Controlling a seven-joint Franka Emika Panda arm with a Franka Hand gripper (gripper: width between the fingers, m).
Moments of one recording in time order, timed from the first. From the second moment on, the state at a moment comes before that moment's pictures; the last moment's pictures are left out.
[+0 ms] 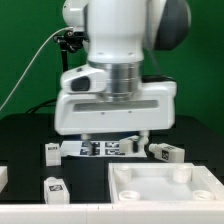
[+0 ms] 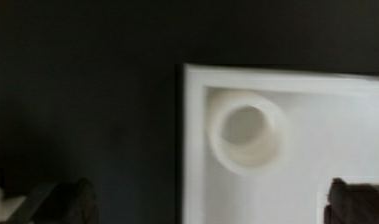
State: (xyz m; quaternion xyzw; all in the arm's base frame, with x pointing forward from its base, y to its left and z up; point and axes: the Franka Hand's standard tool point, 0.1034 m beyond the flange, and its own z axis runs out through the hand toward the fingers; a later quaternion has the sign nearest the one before) arm 0.532 -0.035 0.063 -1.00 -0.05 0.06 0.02
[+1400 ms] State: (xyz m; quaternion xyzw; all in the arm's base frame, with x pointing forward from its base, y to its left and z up) arm 0.473 -0.109 0.061 -0.93 -0.07 0.37 0.03
